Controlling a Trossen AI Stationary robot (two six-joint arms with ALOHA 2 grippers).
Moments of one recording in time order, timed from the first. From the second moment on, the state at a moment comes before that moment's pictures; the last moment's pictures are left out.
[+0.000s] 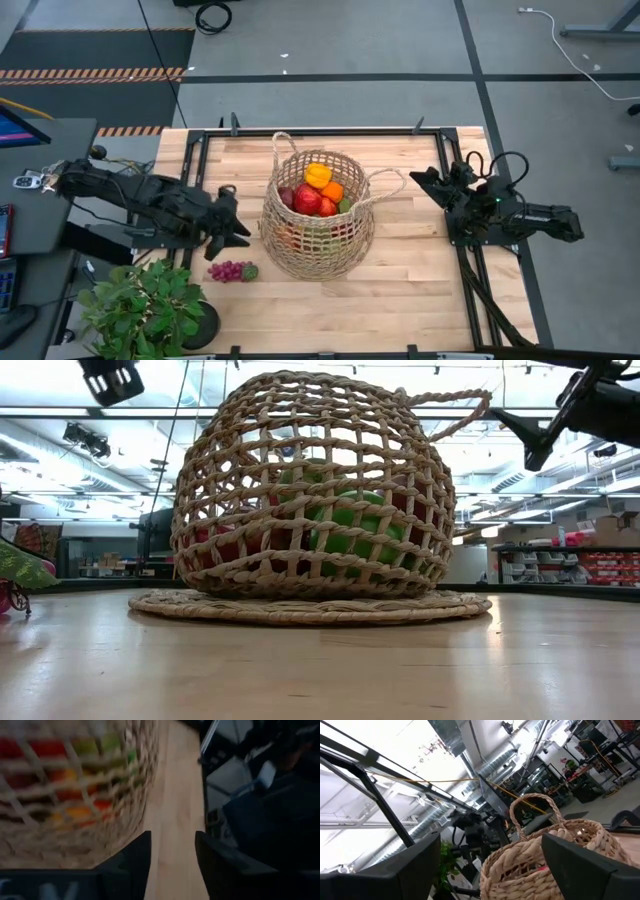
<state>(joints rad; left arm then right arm) -0.28 0.79 0.86 -0.62 0.03 -0.62 -0.18 0.01 0.01 0.45 -0.02 0.75</state>
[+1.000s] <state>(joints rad) -0.41 1.12 0.86 -0.95 0.02 -0.62 -0.18 0.01 0.01 0.22 0.01 0.24</state>
